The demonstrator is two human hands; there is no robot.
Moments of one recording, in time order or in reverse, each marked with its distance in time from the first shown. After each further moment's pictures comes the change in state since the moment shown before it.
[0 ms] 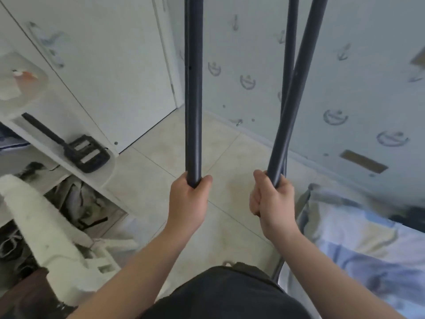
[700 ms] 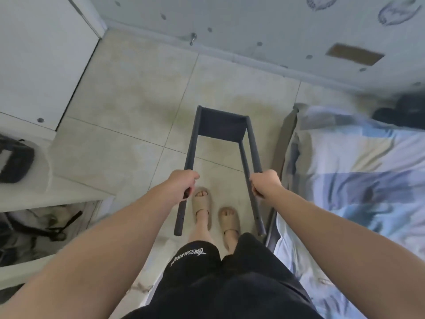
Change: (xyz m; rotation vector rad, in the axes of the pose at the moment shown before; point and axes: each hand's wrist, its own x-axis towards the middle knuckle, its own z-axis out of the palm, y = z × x) left_hand 0.192 -0.185 0.129 0.536 -0.399 -0.942; right_hand 0.181 0.226 -0.127 -0.449 0.403 0.997
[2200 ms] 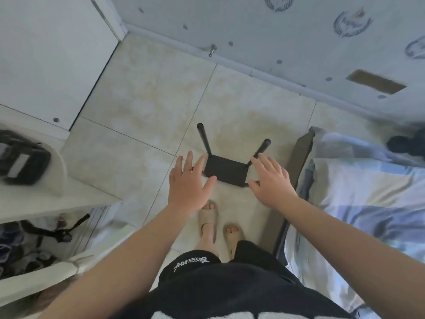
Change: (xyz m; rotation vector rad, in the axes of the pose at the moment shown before) left_hand 0.012 0.036 -0.049 0.828 0.363 0.753; right_hand -0.023 -0.089 0.014 -1.079 0.025 -0.882
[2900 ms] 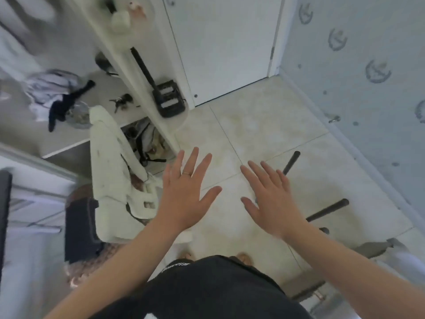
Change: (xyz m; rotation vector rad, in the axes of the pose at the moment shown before) left_hand -0.291 -0.032 -0.056 -0.055 0.554 -0.422; right_hand -0.145 -0.157 -0.033 -0.280 0.085 -0.964
